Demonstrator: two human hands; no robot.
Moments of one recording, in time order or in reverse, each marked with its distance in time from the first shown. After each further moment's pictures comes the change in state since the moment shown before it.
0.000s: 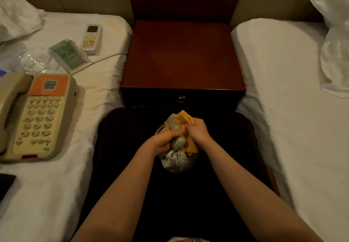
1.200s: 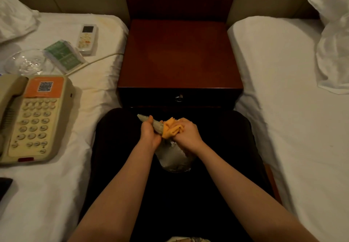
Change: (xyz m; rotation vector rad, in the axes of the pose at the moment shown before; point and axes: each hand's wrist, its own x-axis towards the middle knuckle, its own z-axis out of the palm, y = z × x) left_hand -0.002 0.016 -0.007 -0.569 0.293 0.146; right_hand -0.021 0.002 0.018 -0.152 -0.036 -0.324
